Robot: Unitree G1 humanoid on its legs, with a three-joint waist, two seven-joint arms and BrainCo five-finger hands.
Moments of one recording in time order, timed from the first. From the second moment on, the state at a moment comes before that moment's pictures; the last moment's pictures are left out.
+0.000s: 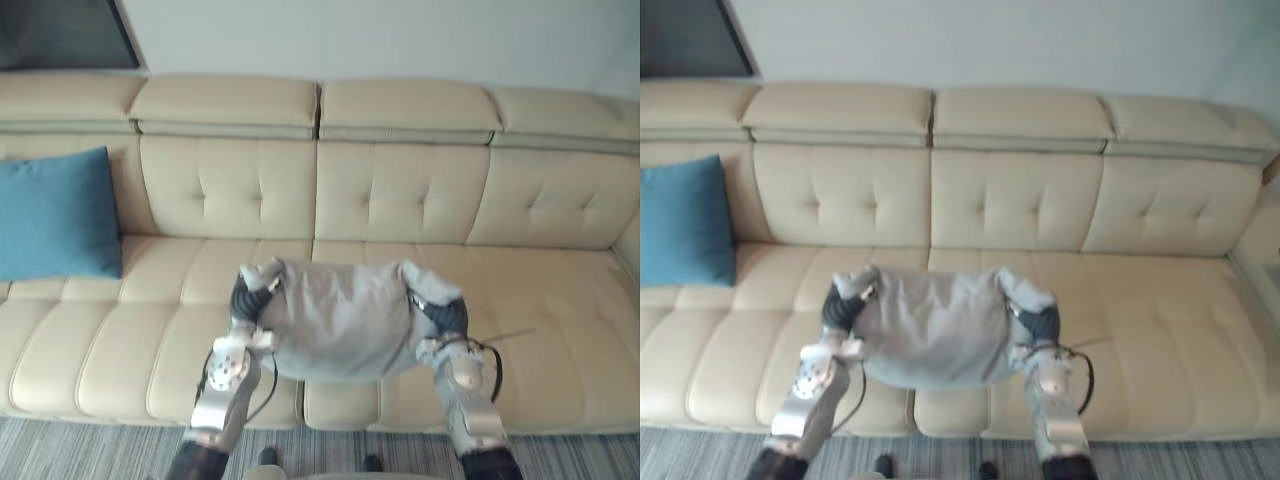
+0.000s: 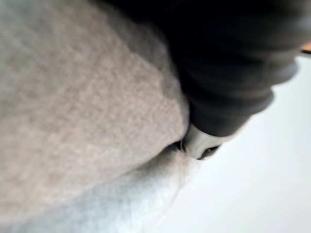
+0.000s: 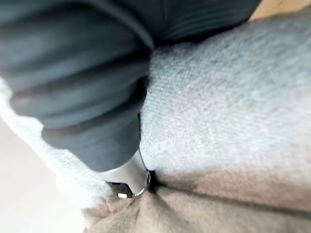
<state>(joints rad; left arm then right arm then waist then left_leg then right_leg) -0.24 0.19 -0.17 0.10 -0.35 -0.16 0.32 -0.25 -0.09 0.02 0.19 0.15 -0.14 -0.23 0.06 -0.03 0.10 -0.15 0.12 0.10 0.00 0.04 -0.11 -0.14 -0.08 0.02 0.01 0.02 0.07</state>
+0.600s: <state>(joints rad) -0.94 0.26 -0.13 0.55 -0.36 -0.24 0.52 -0.90 -0.21 0.01 0.47 0.15 -0.15 -0.42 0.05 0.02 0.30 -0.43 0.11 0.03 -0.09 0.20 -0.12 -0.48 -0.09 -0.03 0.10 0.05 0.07</state>
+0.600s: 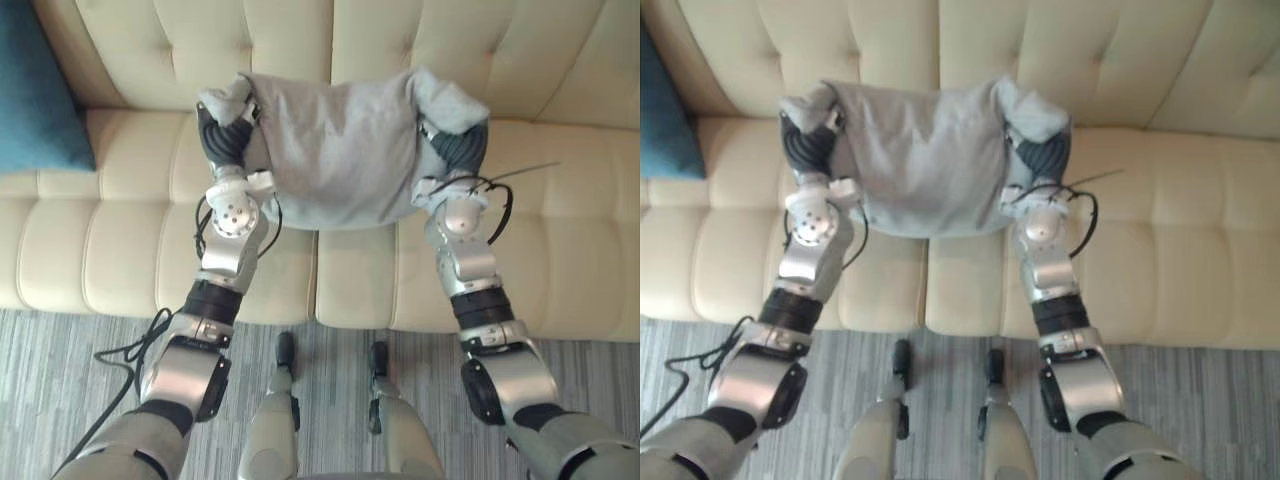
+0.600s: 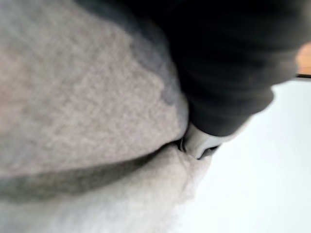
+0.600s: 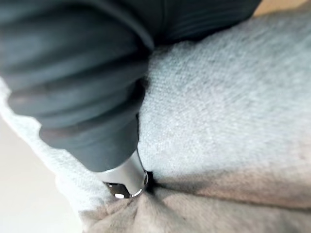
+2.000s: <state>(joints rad) -0.26 0.18 0.03 0.39 -0.47 -0.23 0.23 -0.20 -0.23 -0.27 0.25 0.50 -0.19 -0.15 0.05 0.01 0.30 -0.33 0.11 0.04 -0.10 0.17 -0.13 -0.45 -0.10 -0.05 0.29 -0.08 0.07</state>
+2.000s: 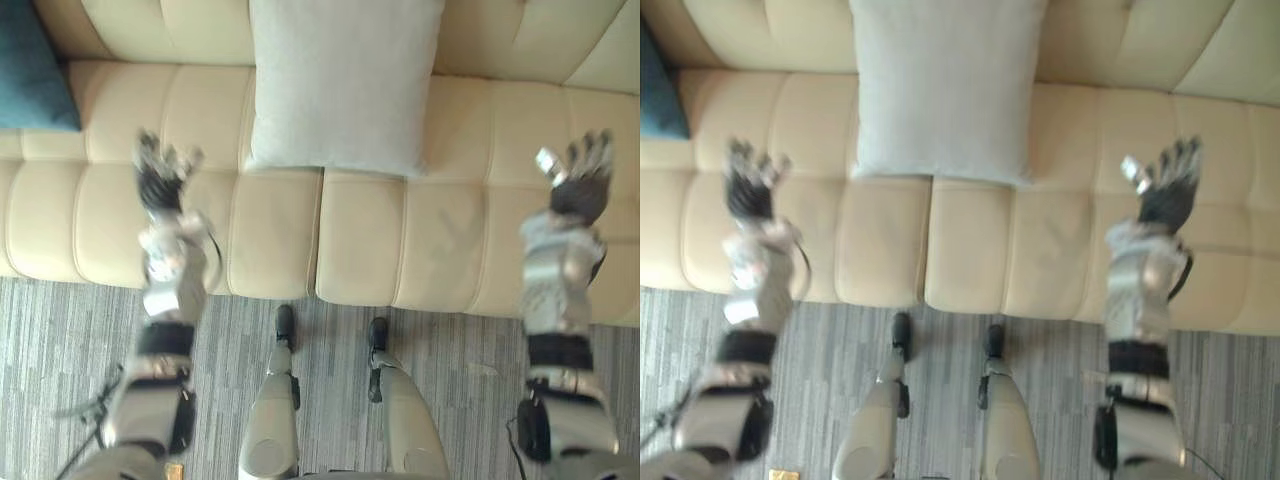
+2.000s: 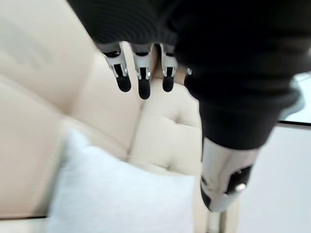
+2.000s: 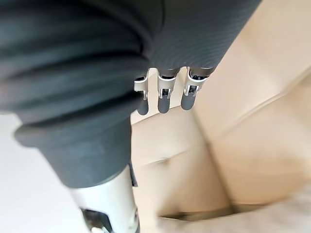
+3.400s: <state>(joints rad) 0.05 -0.02 0.20 0.91 -0.08 -0.08 0.11 -0.03 -0.04 -0.19 0.91 0.12 -0.08 -0.08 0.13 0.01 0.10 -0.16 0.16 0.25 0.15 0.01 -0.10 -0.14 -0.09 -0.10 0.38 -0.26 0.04</state>
